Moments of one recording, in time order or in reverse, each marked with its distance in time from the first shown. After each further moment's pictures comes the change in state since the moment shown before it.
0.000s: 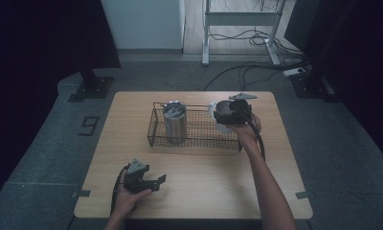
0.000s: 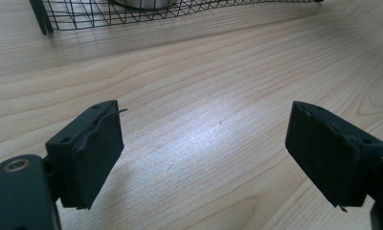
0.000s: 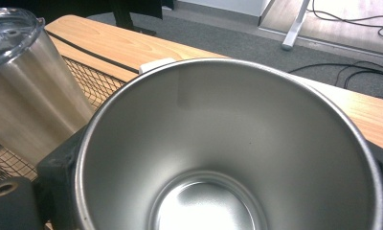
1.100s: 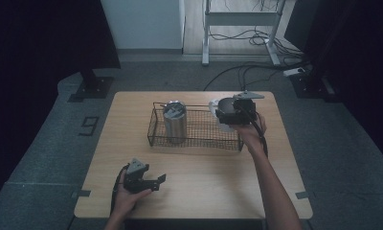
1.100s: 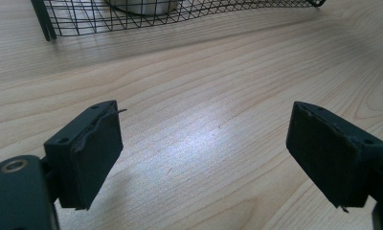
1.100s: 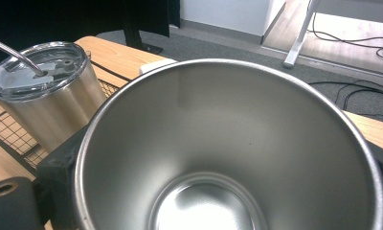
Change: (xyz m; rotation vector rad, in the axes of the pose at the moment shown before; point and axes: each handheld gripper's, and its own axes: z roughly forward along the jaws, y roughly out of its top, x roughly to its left) left arm -0.001 0.002 -0.002 -0.013 0.002 0.001; right arm 0.007 0.011 -0.036 -0.064 0.020 -0.017
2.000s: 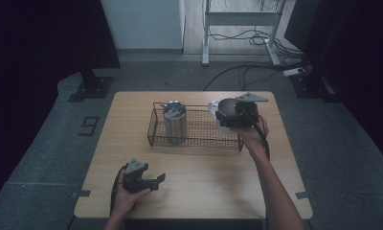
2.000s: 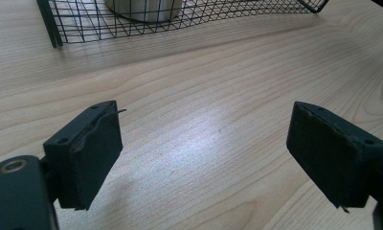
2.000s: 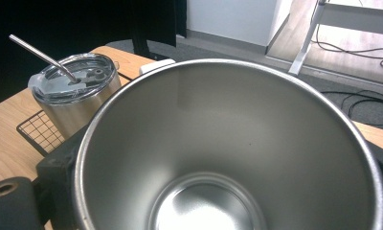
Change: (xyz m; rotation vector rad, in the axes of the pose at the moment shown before) left arm 0.000 0.002 -0.004 -0.014 0.004 -0.001; right arm 0.012 0.002 -0.025 -0.040 0.021 -0.004
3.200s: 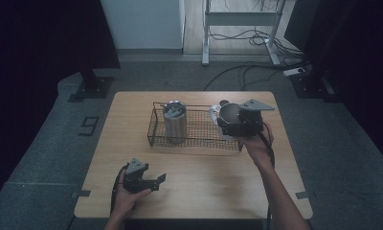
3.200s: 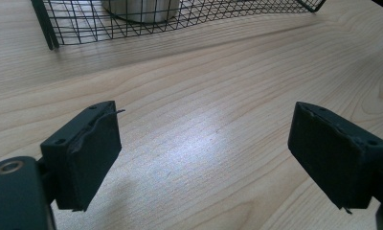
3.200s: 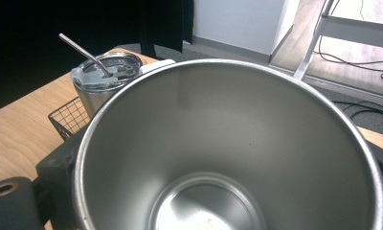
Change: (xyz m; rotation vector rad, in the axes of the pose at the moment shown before) left arm -0.002 0.001 0.000 0.001 -0.001 0.009; right arm 0.017 -0.006 -0.036 -0.028 0.016 -0.036
